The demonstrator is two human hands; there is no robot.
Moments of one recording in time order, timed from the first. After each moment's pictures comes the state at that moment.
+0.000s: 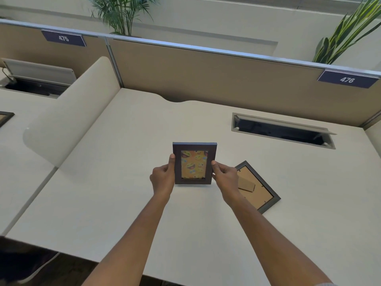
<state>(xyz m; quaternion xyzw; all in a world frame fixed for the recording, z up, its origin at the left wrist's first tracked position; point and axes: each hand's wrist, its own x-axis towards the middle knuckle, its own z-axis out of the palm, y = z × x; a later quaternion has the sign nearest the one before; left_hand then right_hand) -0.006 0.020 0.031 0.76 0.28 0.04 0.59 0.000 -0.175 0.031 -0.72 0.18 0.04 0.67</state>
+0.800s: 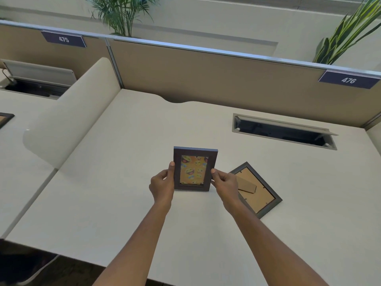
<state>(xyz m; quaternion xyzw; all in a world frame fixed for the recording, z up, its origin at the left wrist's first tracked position) -0.023 0.018 0.023 0.72 0.31 0.06 0.62 -0.017 -0.172 0.027 -0.74 0.17 0.05 0.65</state>
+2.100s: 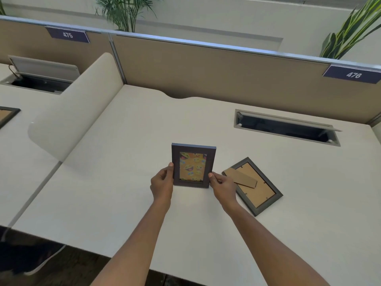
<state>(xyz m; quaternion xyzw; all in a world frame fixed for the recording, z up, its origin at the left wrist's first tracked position) -0.040 0.018 0.012 0.64 0.33 0.04 0.69 -0.037 -0.171 0.014 -0.79 0.16 0.06 0.59</state>
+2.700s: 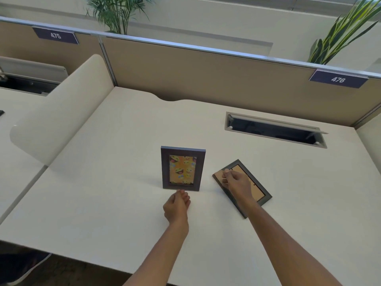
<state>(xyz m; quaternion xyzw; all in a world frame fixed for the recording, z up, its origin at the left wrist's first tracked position) -0.075 -0.067 -0.006 0.44 0.49 0.01 0.75 -0.016 -0.247 0.019 -0.79 0.21 0.05 0.57</state>
